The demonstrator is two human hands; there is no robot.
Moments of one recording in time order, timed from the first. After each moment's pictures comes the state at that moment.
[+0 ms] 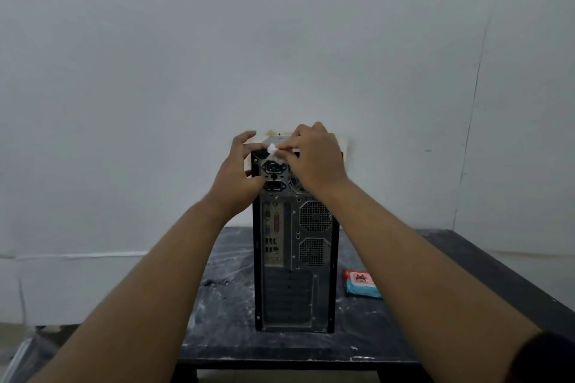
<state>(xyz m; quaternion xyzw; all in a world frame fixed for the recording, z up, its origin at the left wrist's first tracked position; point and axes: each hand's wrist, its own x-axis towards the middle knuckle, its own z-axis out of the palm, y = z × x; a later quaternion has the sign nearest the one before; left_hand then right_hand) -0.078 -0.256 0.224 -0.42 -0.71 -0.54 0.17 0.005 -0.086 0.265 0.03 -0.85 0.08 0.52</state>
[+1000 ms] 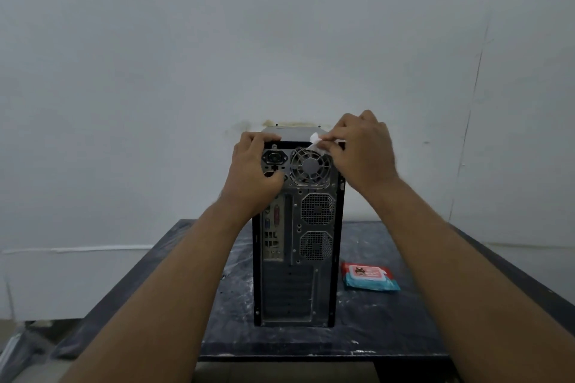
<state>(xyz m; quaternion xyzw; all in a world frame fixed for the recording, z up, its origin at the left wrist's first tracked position) -0.078 -0.230 0.211 -0.44 -0.71 -0.48 0.27 0.041 -0.033 0.259 -0.04 -0.83 0.00 0.56</state>
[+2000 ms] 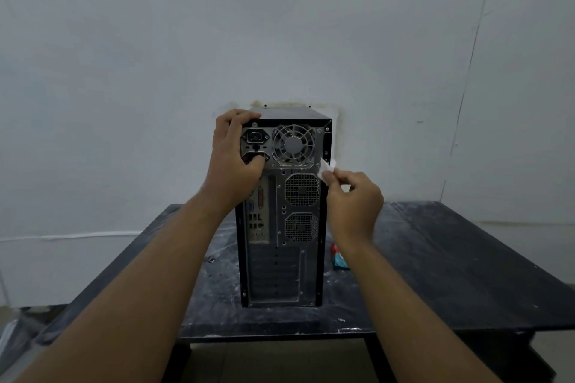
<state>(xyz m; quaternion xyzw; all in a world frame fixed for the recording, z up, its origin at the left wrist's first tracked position) -0.076 -0.221 0.195 -0.46 -0.65 -0.53 0.28 0.049 -0.048 0.132 -0.17 -0.68 0.36 0.62</state>
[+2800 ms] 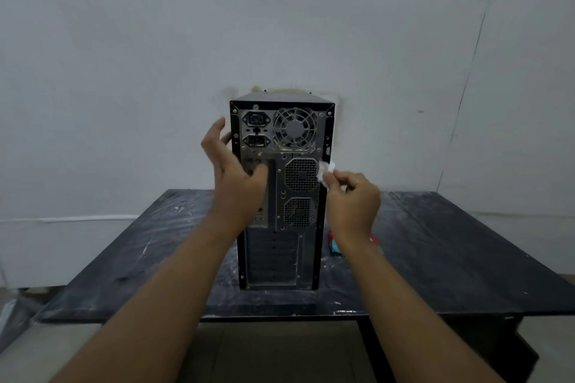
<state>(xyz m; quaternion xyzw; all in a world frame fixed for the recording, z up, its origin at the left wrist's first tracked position) -0.040 -0.215 0.142 -0.36 -0.60 -0.68 0.22 0.045 -0.042 0.103 -0.18 -0.67 0.40 0.60</state>
